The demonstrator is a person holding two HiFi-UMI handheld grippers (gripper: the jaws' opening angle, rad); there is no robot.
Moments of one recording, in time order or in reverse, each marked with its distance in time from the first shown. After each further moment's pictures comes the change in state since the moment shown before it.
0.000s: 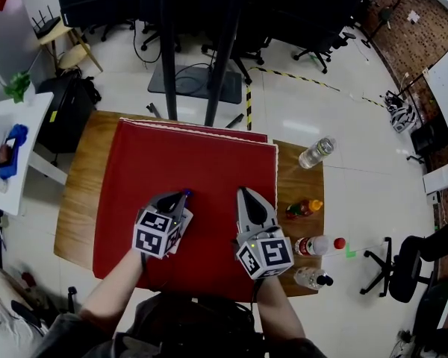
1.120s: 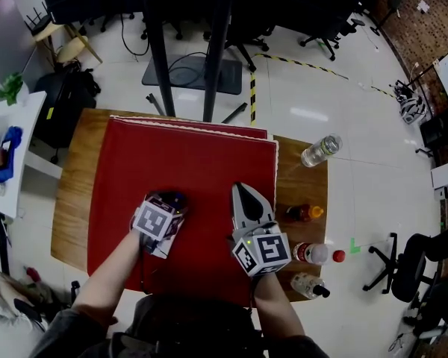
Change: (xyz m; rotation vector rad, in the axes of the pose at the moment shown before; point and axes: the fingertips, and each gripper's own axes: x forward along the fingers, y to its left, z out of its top) left arm 0.092 0.000 -0.045 0.025 0.399 -0.083; right arm 0.039 -0.065 -0.026 0.088 0.035 0.010
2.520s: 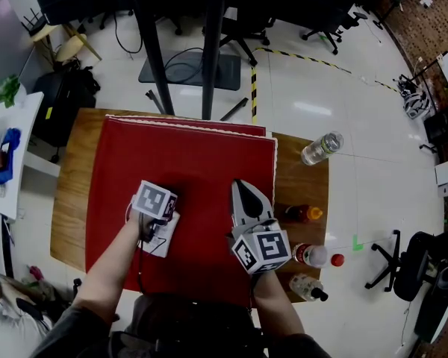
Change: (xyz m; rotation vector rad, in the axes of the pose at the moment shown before) left arm 0.039 0.036 -0.005 -0.132 0.181 0.080; right arm 0.006 -0.033 -0.006 0.030 0.008 -0.004
